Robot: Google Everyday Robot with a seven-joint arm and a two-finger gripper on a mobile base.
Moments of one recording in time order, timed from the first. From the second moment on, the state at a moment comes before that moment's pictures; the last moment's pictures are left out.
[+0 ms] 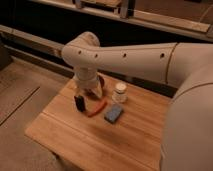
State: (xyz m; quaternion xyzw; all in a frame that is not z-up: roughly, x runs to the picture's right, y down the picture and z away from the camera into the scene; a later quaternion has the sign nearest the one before) arm -0.057 0.021 0.668 -0.20 0.22 0.71 0.63
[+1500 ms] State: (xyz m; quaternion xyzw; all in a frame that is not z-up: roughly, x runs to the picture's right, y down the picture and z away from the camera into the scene) arm 0.088 0.004 0.740 -0.19 0.31 0.77 0.52
